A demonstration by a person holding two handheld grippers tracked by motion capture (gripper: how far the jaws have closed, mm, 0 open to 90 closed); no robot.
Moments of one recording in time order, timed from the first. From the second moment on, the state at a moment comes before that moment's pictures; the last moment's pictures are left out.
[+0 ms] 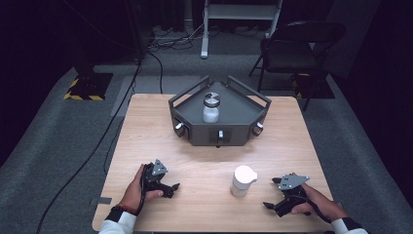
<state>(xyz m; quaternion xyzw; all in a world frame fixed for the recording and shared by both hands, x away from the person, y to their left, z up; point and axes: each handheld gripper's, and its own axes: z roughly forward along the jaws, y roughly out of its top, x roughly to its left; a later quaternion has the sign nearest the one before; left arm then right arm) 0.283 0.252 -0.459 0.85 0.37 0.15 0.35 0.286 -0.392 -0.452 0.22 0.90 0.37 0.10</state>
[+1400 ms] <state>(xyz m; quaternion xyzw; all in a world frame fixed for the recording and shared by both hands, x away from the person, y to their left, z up) 0.284 0.251 -0.459 0.85 0.37 0.15 0.35 0.276 -0.378 -0.434 0.22 0.86 0.45 0.12</state>
